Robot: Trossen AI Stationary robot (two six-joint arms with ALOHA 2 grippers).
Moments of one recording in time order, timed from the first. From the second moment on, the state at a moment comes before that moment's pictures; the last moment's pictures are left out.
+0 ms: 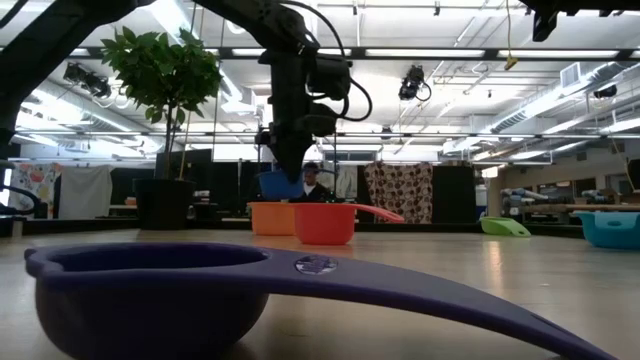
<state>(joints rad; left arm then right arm) 0.39 2.10 1.81 -1.12 -0.09 -0.22 -0.86 0.26 0.58 -0.08 -0.67 0.21</state>
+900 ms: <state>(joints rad) 0.41 2.10 1.81 -1.14 -0.05 -0.20 -0.86 0.26 0.58 -0.08 -0.67 0.21</state>
